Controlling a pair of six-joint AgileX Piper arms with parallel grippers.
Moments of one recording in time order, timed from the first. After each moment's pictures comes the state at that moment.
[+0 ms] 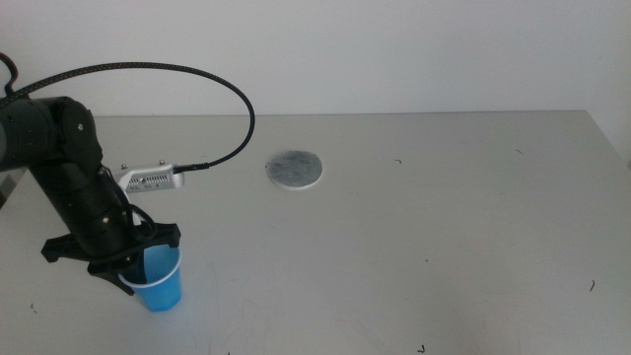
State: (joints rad) left arm -0.08 1.79 -1.12 -0.17 0.99 -0.04; right arm -0.05 -0.02 0.03 -0.03 0.14 0.03
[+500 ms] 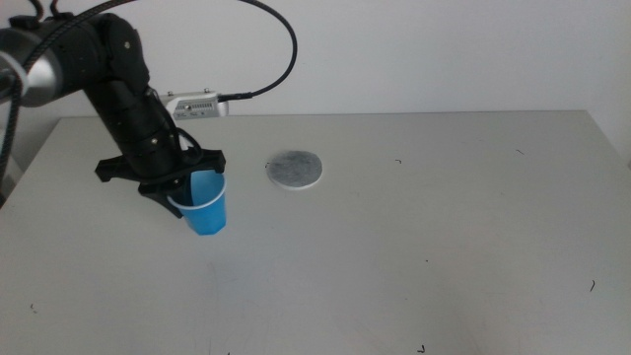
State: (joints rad) left arm -0.17 1.92 -1.52 -0.18 1.18 -0.07; right arm -0.05 -0.02 0.03 -0.03 0.14 0.03
